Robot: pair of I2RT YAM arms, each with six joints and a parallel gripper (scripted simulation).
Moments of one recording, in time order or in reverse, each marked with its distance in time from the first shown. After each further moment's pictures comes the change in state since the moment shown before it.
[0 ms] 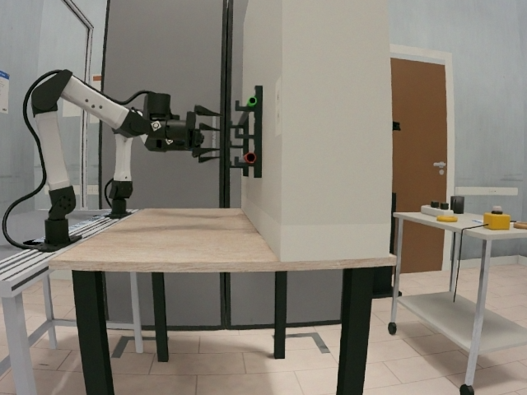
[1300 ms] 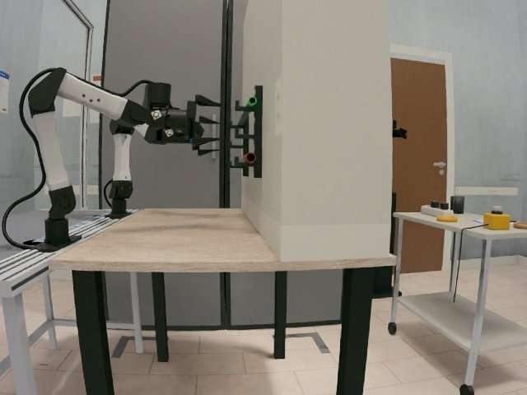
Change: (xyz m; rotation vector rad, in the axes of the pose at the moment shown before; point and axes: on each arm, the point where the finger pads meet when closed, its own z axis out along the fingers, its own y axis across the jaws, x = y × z) left arm 0.010 0.026 -0.003 0.011 0.006 0.010; right arm 0.004 -0.028 -0.001 -0.008 -0.005 -0.003
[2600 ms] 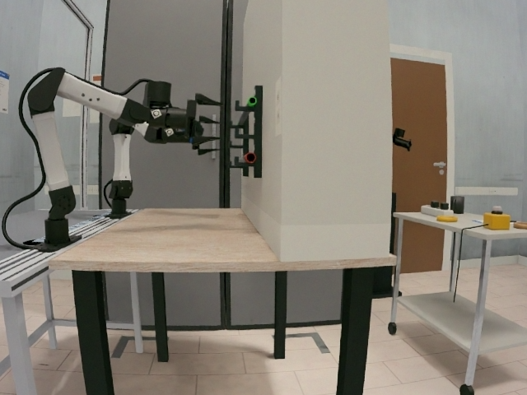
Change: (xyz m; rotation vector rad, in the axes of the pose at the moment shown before) left arm 0.003 0.002 0.000 0.004 -0.002 0.003; right arm 0.002 -0.002 0.000 -0.003 -0.002 -0.001
